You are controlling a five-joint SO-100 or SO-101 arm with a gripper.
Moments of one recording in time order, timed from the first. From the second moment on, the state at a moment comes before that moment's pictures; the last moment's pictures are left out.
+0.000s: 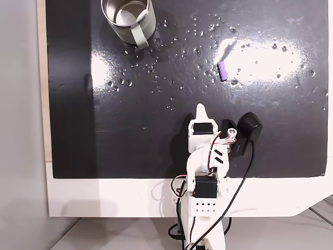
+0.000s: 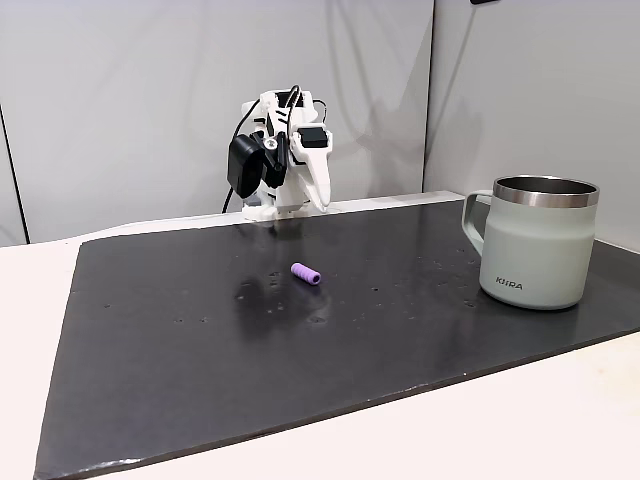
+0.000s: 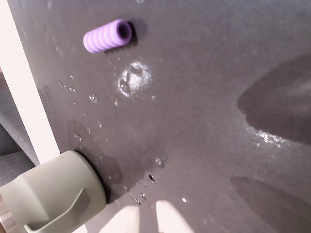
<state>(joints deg) 4.0 181.1 172.4 43.9 -2.7</state>
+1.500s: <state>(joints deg) 10.9 115.2 96.2 67.6 -45.3</state>
